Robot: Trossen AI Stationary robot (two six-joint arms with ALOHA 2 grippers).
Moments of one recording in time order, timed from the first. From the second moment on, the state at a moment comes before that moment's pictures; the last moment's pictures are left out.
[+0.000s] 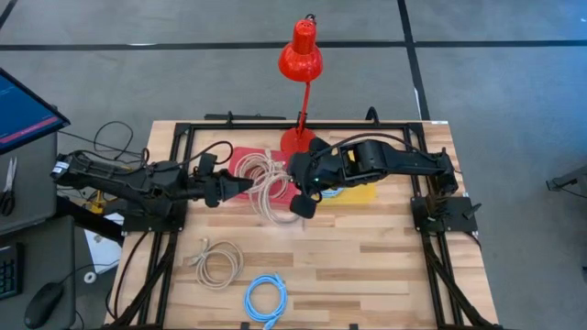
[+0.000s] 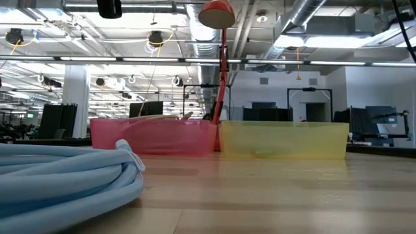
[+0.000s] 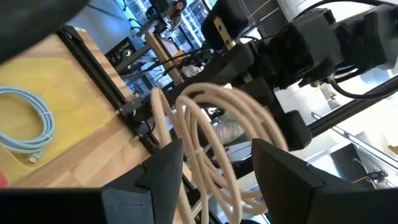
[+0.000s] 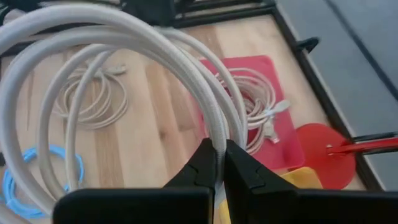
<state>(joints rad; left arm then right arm) -0.23 0.81 0.67 0.18 -0.30 -0.92 0.14 1.94 2.33 -1.25 0.34 0.26</state>
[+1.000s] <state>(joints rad) -0.23 0.81 0.67 0.22 -0.29 -0.90 0.13 1.93 2.33 -1.14 0.37 0.25</state>
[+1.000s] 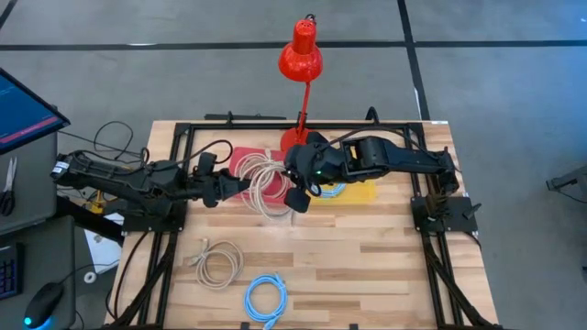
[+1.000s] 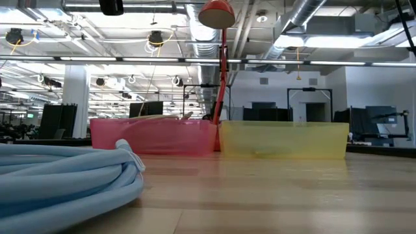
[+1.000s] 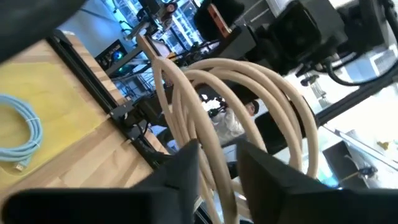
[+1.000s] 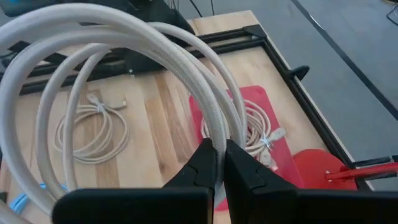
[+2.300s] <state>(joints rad) 0.18 1.05 0.67 0.18 0.00 -0.69 0.25 1.78 2.35 -1.57 0.47 0.47</state>
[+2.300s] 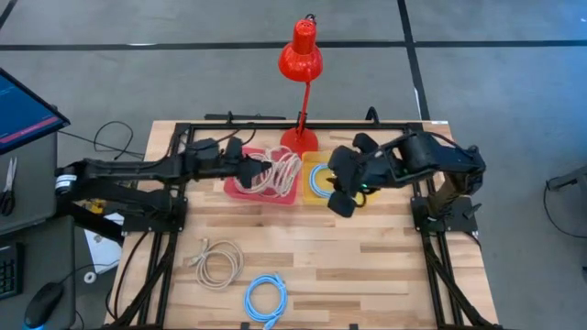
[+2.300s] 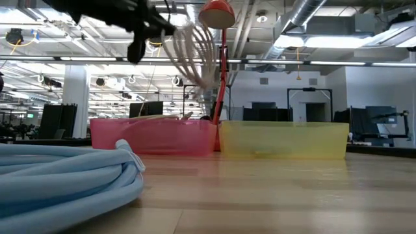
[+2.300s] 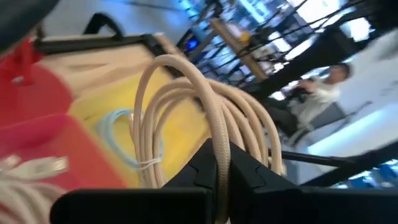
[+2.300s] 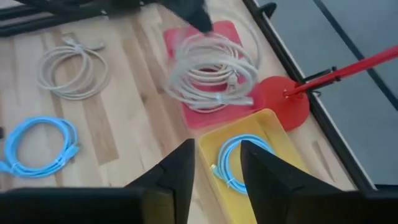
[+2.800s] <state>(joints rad) 0.30 1.25 0.67 0.19 0.00 -0.69 0.36 1.76 2.35 -1.57 0.56 0.51</state>
